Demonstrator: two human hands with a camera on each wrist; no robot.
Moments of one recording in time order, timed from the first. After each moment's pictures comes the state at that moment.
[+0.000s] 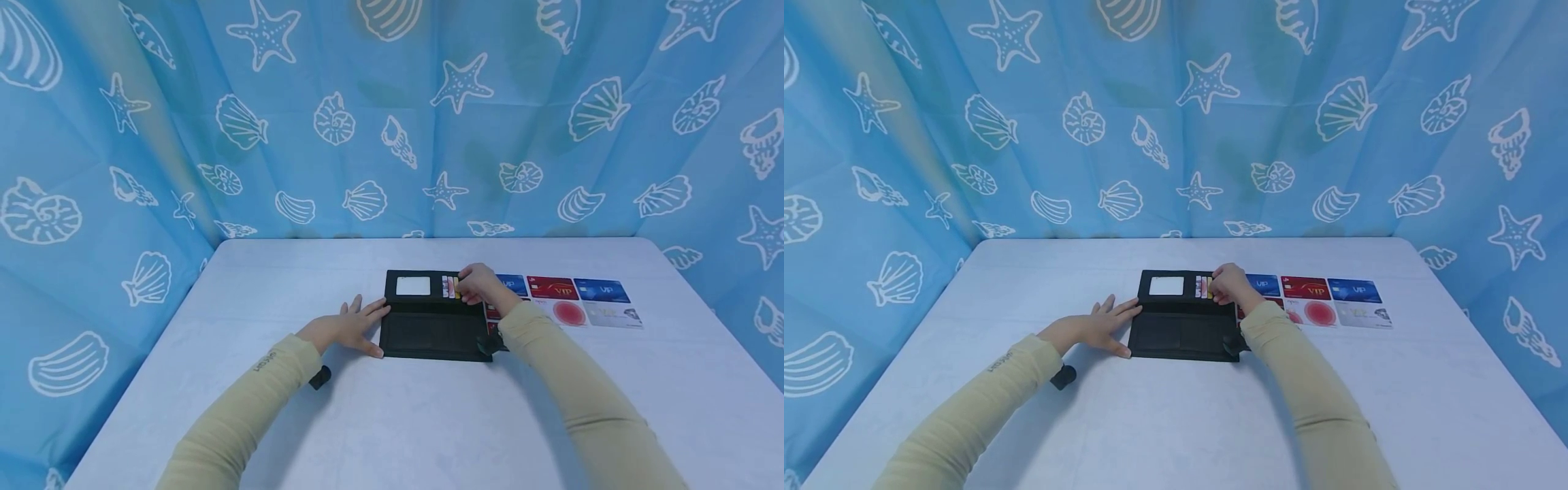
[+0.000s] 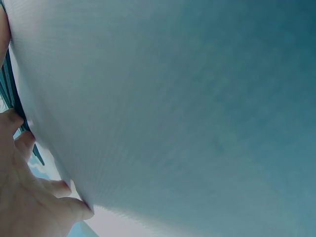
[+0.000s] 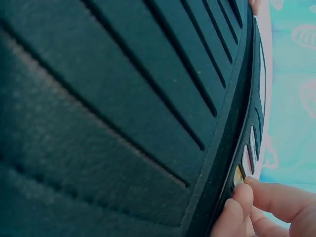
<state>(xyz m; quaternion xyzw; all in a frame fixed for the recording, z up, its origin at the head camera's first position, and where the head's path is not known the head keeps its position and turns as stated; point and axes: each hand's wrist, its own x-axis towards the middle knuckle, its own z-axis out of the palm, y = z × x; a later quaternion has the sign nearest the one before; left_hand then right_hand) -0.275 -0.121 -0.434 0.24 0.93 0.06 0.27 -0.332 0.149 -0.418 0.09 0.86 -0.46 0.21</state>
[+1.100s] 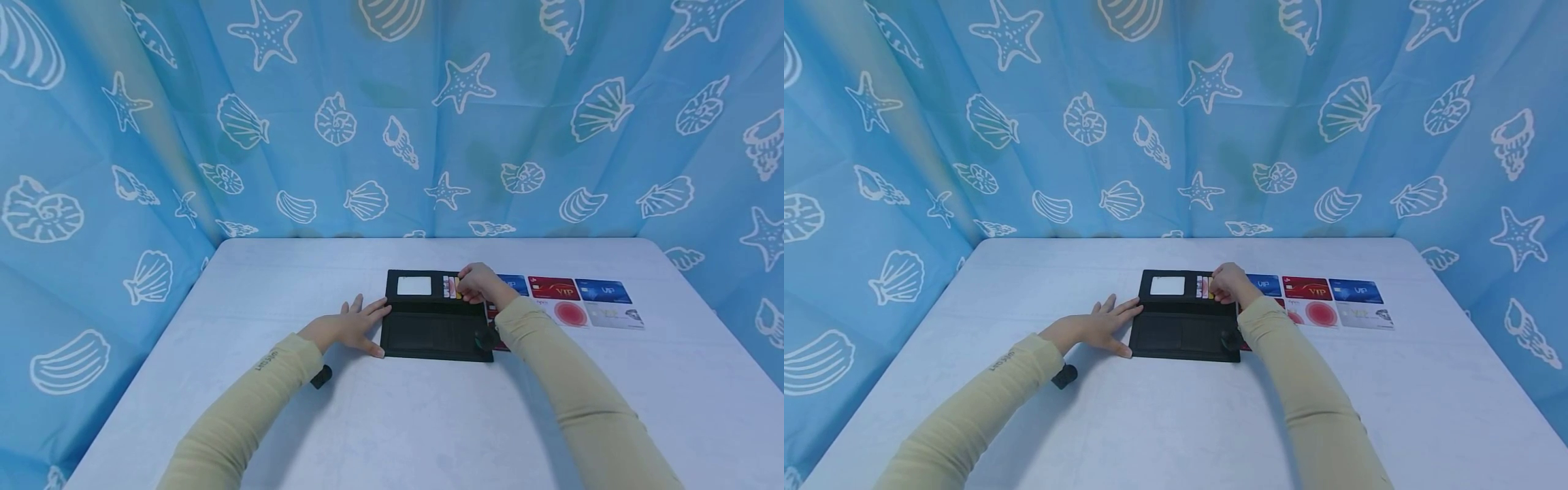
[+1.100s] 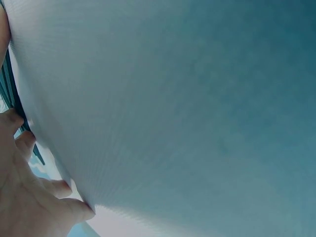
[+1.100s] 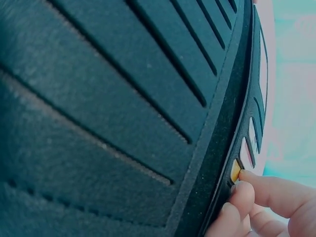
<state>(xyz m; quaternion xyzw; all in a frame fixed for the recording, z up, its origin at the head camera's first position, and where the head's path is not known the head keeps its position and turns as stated) -0.273 -0.119 -0.426 0.24 0.93 0.06 0.27 -0.338 0.147 -0.417 0.11 0.86 -0.45 0.23</state>
